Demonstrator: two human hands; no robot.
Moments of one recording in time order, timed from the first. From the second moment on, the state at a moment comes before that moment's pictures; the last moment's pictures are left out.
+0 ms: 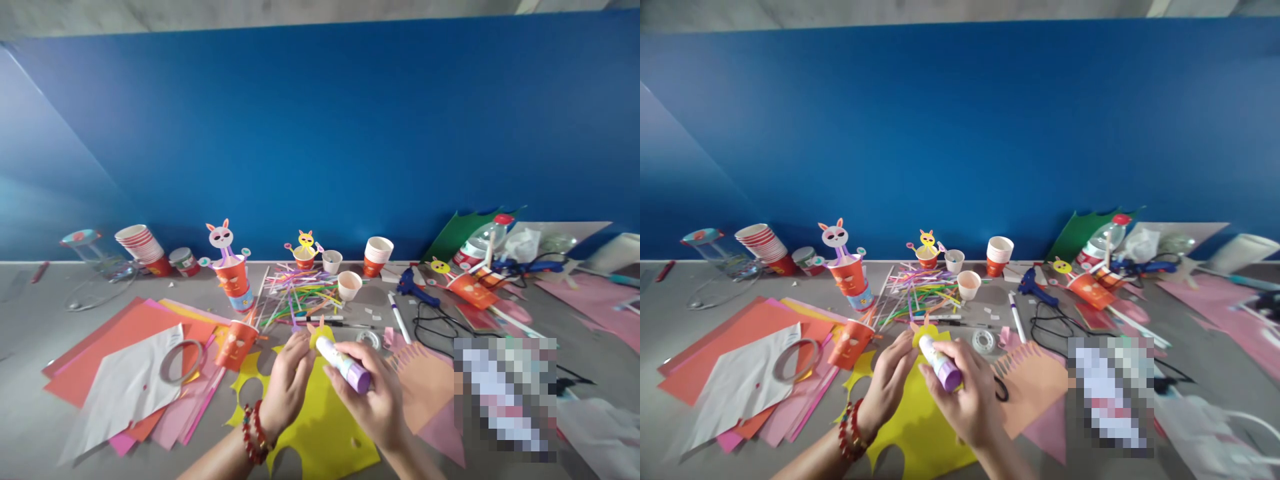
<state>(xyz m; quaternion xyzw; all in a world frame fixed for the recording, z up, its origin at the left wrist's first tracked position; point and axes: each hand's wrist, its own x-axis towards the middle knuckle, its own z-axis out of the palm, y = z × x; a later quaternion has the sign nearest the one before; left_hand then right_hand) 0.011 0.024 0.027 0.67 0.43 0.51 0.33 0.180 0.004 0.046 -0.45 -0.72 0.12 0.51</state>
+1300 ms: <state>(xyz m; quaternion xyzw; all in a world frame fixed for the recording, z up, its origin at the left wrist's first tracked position) 0.007 0.016 0.003 0.60 0.42 0.58 0.36 0.185 0.016 0.053 -0.46 -0.70 0.17 0.52</state>
